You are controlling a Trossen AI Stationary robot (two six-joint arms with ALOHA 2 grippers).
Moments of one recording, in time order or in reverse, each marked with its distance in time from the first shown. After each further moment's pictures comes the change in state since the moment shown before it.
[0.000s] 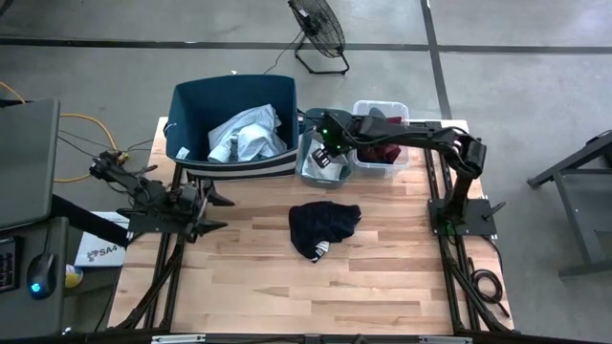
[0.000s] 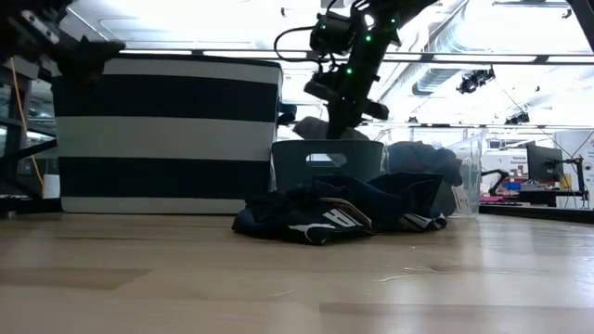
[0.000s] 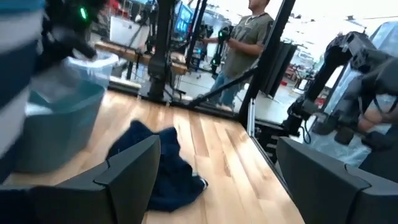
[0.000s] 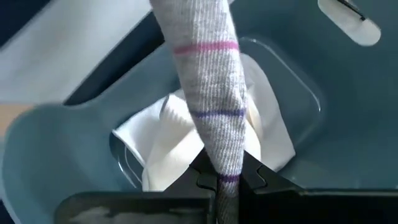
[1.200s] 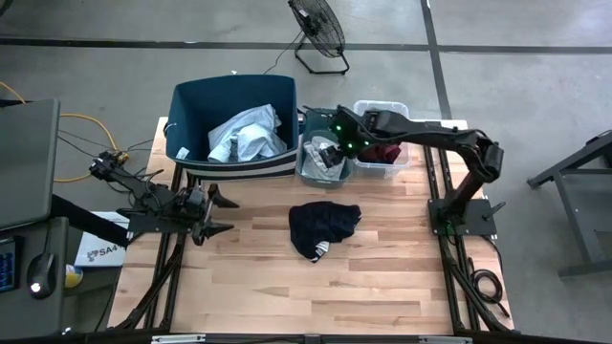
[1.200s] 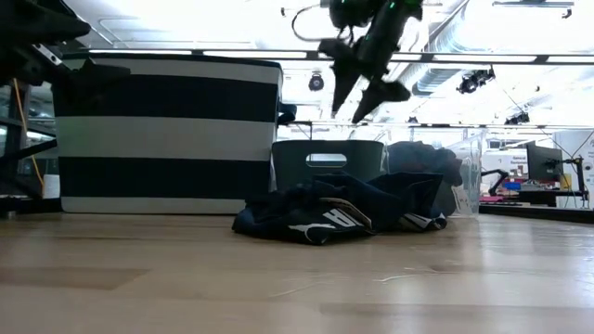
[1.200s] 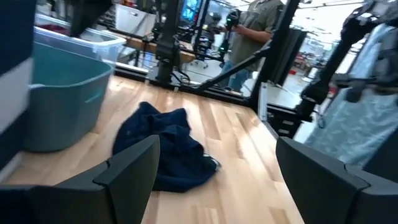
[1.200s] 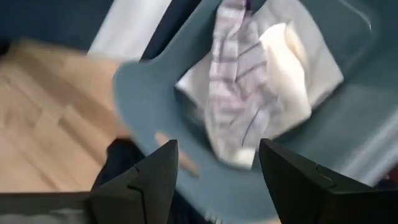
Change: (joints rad) left arm 0.000 0.004 -0.108 0.028 -0.017 -0.004; right arm 0.003 -0.130 0.000 -0.132 -0.248 0.233
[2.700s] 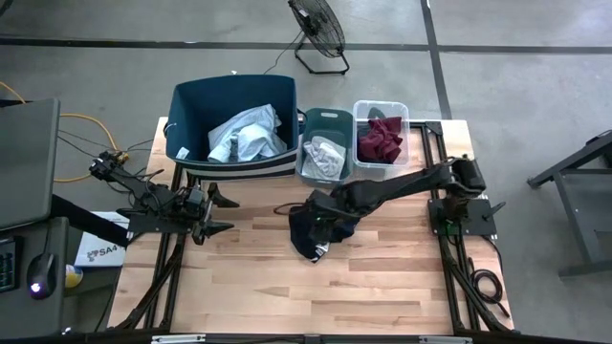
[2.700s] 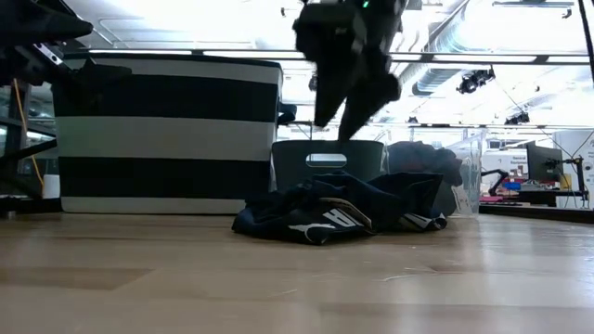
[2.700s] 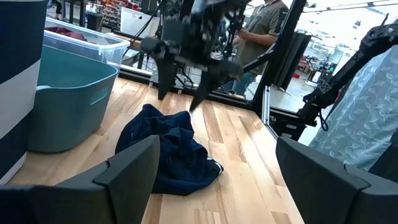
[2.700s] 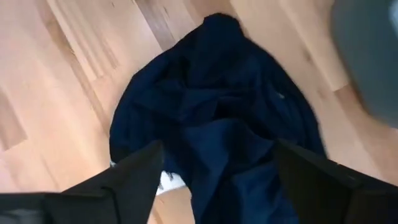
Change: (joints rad) left arm 0.000 0.000 -0.002 0.026 -0.019 0.003; right arm 0.511 0.155 0.000 0.033 0.189 0.000
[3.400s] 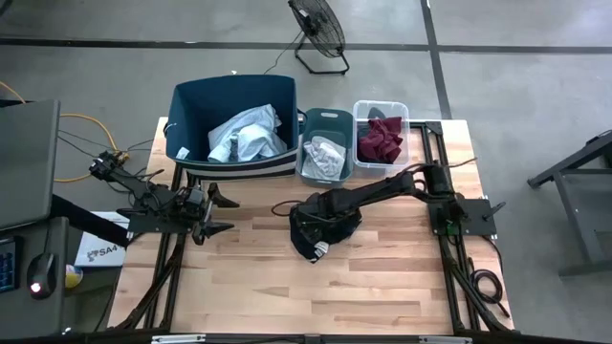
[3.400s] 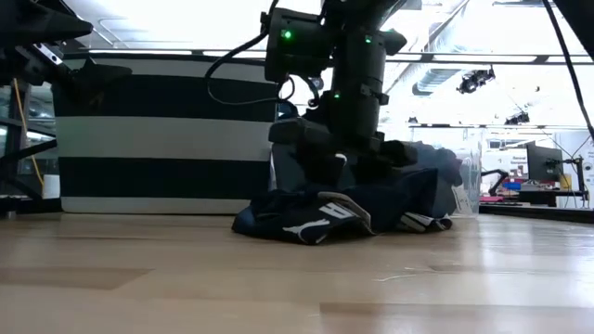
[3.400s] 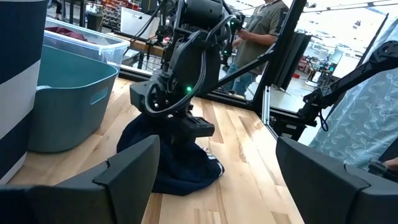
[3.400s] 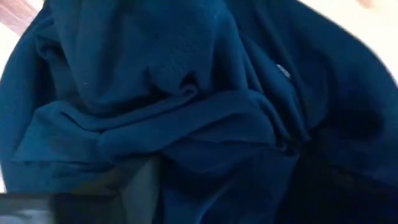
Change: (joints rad) left arm 0.000 0.000 0.000 -0.001 0.000 0.000; right arm -0.037 0.292 0.005 0.018 -0.076 0.353
